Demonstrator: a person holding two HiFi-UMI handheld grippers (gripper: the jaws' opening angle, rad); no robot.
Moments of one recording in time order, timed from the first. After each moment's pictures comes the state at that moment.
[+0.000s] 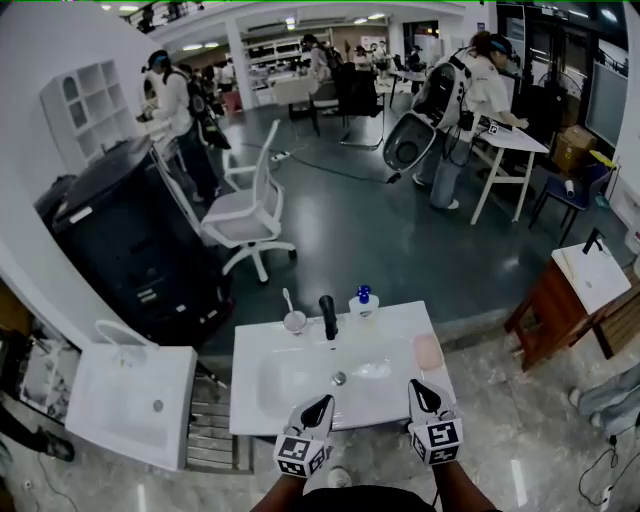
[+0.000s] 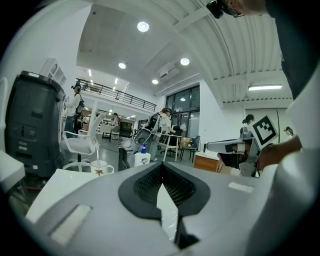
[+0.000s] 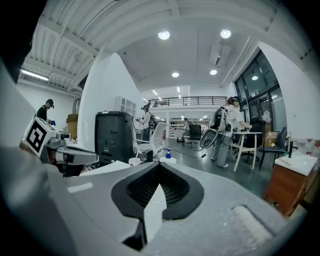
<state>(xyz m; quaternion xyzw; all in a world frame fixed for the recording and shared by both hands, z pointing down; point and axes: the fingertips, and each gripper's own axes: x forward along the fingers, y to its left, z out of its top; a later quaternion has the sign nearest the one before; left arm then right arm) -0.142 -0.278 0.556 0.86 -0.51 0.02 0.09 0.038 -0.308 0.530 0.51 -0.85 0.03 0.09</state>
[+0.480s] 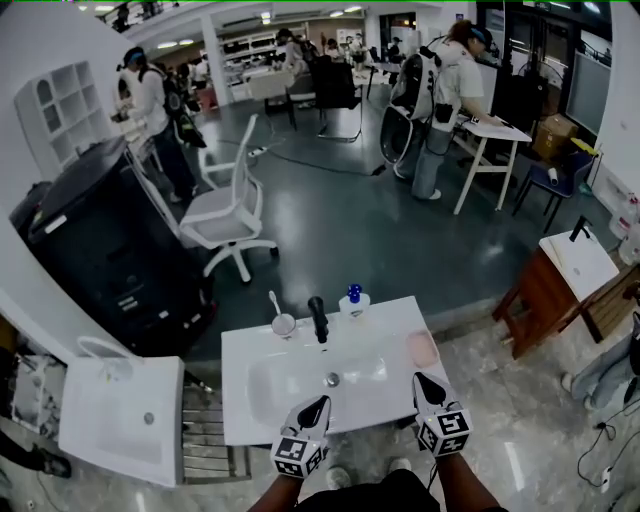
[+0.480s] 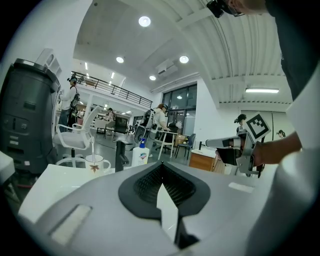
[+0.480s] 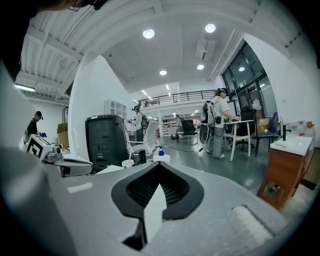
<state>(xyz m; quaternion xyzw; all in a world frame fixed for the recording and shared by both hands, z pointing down) -0.148 -0.298 0.577 0.87 -0.48 0.03 0.10 0.053 -0.332 0.544 0.54 -0.83 0.10 0.06</state>
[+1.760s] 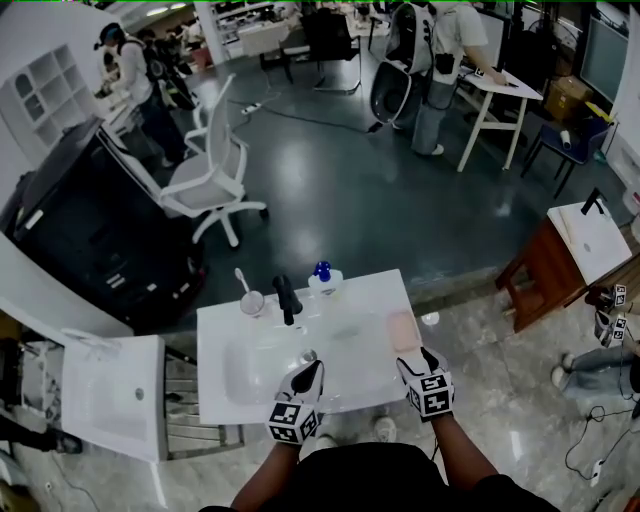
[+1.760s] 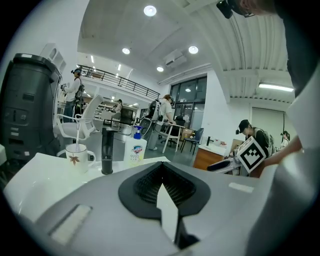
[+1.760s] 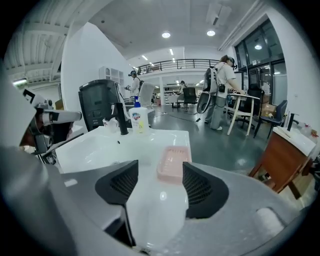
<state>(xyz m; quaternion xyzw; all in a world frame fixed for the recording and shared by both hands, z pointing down) -0.084 -0.363 0.604 0.85 -0.51 0.06 0.15 0.138 -0.395 0.687 0.51 -0.81 0.18 0.24</state>
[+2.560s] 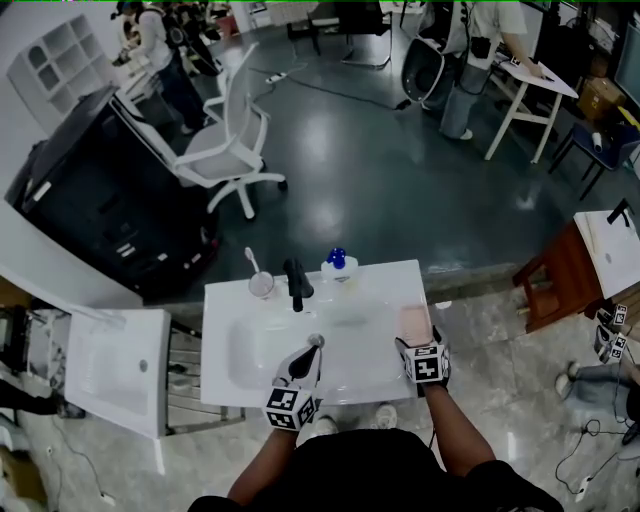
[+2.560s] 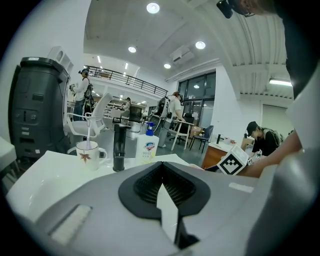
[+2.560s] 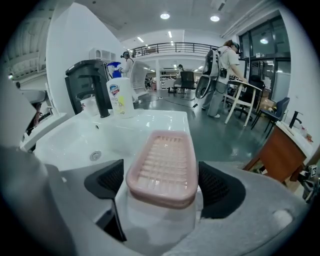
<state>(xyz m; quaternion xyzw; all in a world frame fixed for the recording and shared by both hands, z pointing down) -0.106 -0.377 0.613 0.81 -0.55 0.07 0.16 0.138 -0.462 0.759 0.51 -0.77 0.22 0.32</state>
